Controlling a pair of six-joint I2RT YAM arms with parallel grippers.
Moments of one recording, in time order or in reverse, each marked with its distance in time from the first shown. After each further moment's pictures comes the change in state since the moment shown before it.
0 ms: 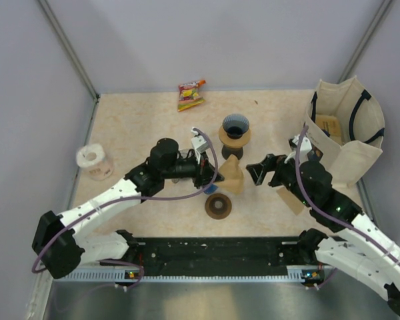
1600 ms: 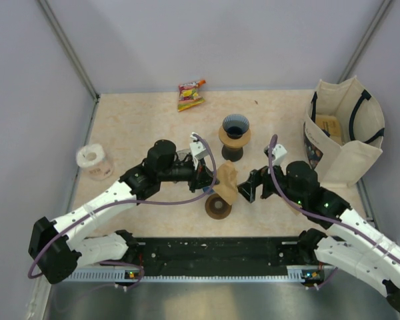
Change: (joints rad) left arm 0.000 -0.071 0.002 -0.133 0.015 0.192; right arm 0.000 0.044 -0.071 -0.019 -0.303 -0.139
